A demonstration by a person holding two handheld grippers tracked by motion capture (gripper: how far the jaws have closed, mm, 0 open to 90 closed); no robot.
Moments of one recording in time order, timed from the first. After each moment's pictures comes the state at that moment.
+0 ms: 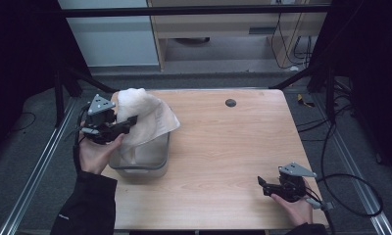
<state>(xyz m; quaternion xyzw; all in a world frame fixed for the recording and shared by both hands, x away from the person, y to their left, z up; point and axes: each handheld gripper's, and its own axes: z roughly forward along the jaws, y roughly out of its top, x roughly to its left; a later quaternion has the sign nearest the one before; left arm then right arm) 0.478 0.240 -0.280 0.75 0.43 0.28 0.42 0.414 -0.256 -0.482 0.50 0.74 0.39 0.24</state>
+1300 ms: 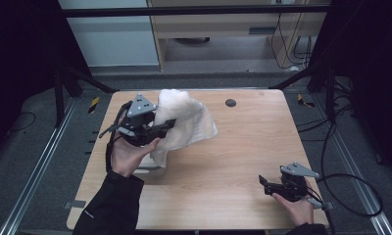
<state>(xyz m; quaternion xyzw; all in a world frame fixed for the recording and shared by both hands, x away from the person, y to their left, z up) 0.466 0.153 -0.266 0.80 0.33 0.24 0.45 0.414 -0.259 -0.480 0.50 0.73 0.40 0.24</state>
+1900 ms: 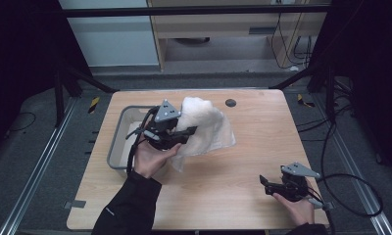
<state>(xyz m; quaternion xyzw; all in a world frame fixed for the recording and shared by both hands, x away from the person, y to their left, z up) 0.473 0.110 -0.292 0.81 0.31 0.20 0.45 0.414 -0.262 -0.480 0.50 0.73 0.40 0.25</state>
